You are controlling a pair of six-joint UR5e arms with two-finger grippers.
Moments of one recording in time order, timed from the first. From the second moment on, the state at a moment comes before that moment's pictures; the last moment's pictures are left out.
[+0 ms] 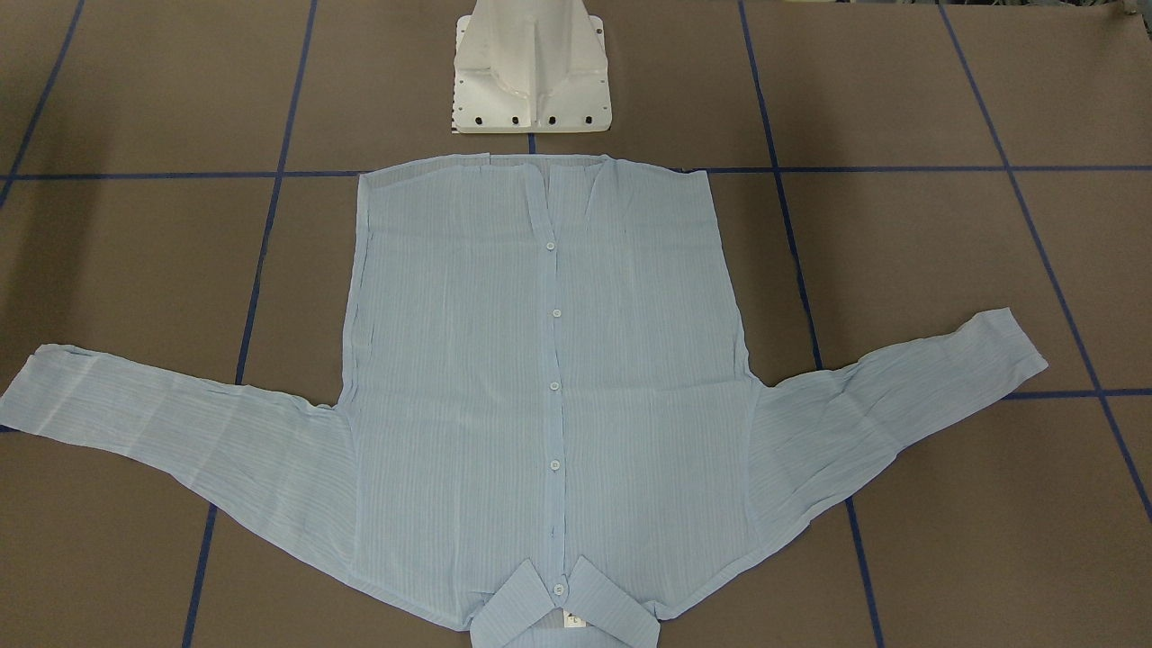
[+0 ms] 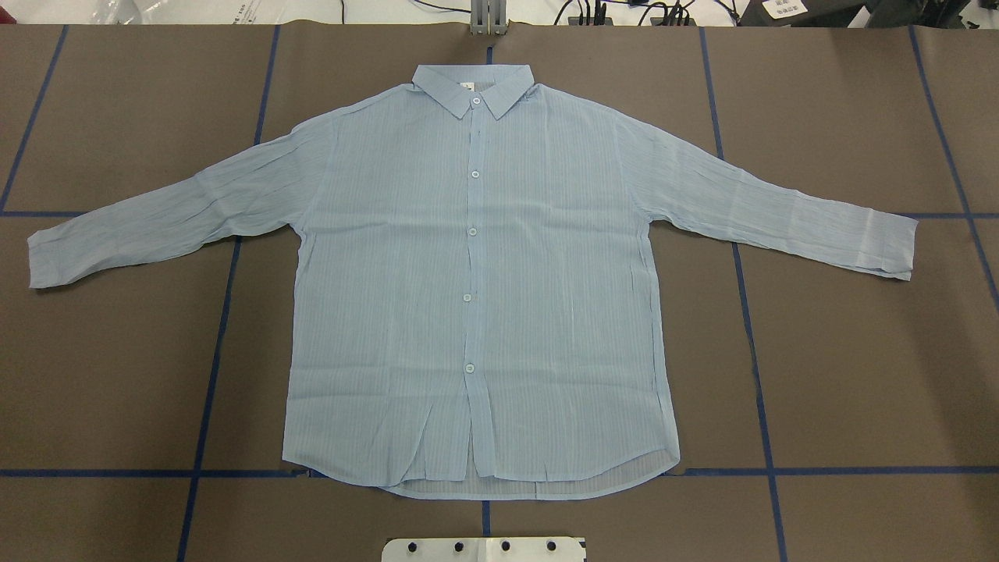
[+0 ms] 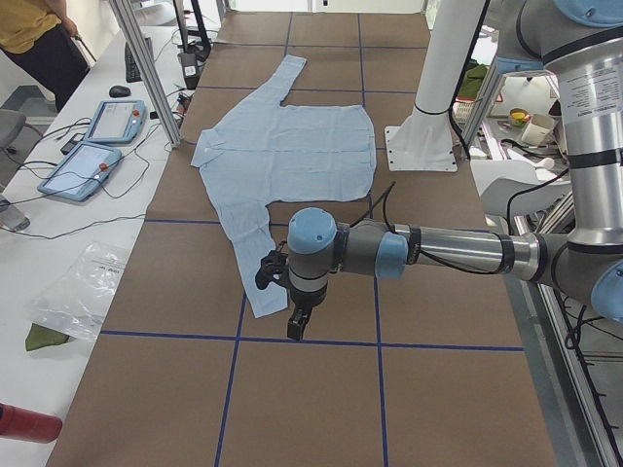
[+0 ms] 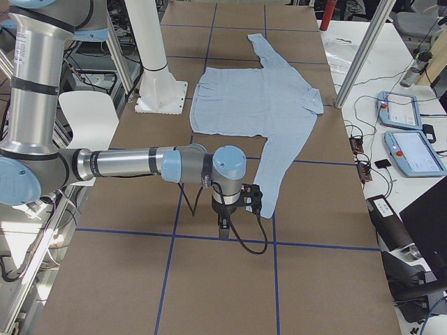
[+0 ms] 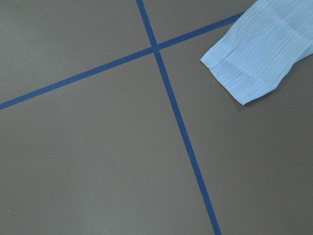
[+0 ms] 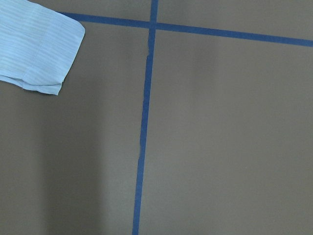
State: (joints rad) left arm -1.53 -1.33 -1.89 -1.61 -2.26 0.23; right arm 1.56 -1.78 1.88 -1.72 2.25 -0.09
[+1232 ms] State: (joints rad) left arm -1.55 -1.41 -1.97 -1.84 -2.20 0.15; right arm 1.56 -1.61 1.97 -1.72 2.25 -0.08
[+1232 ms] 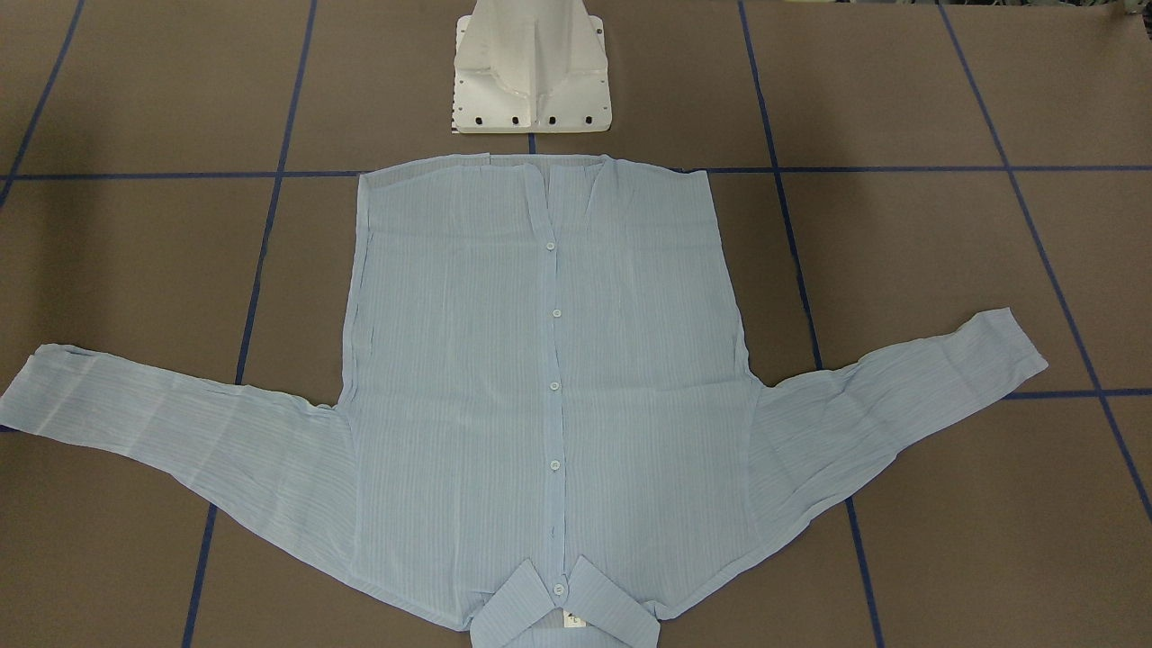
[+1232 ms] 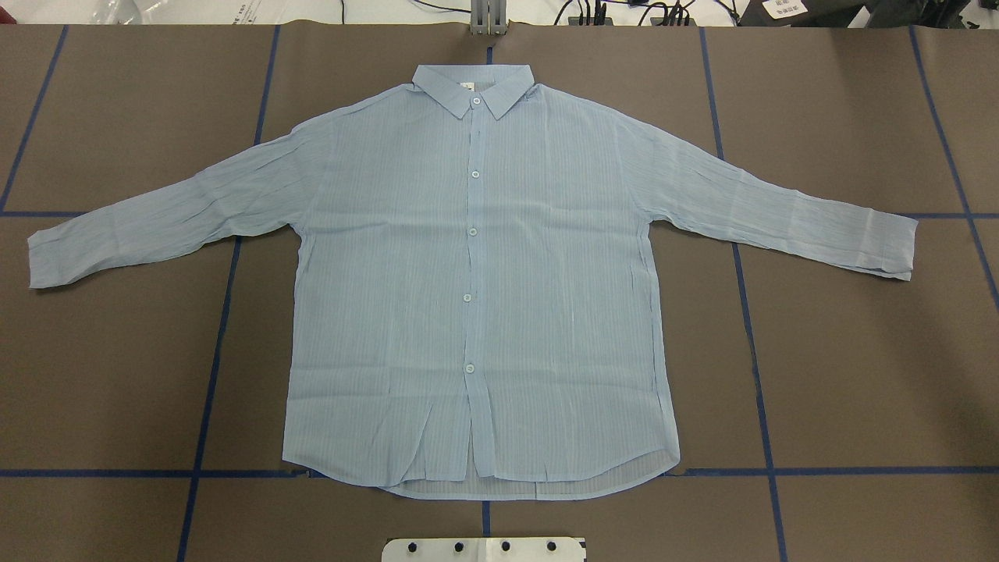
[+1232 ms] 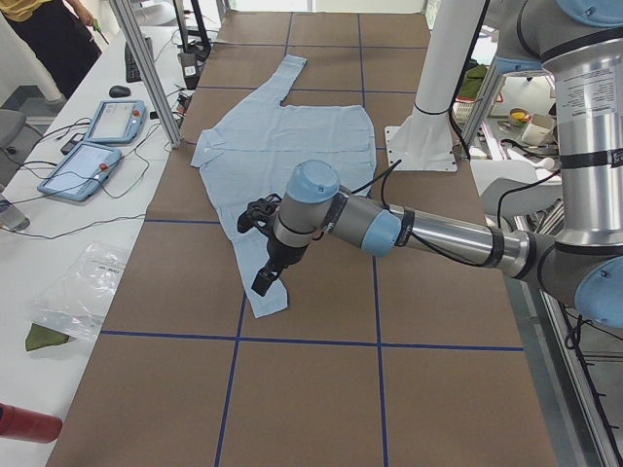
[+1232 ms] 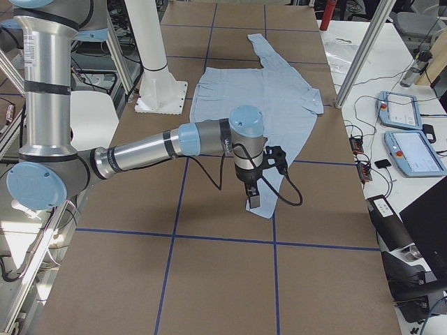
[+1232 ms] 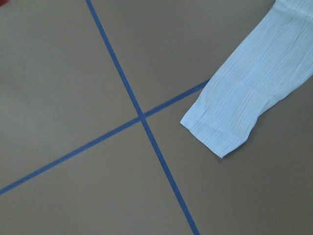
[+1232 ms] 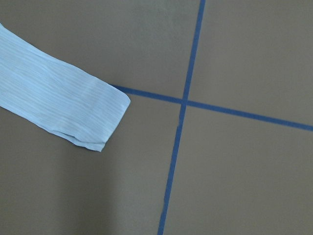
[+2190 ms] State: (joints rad) left arm -1.56 -1.47 -1.96 -1.90 -2.15 0.02; right arm 1.40 -1.51 1.61 -1.04 2.27 0.39
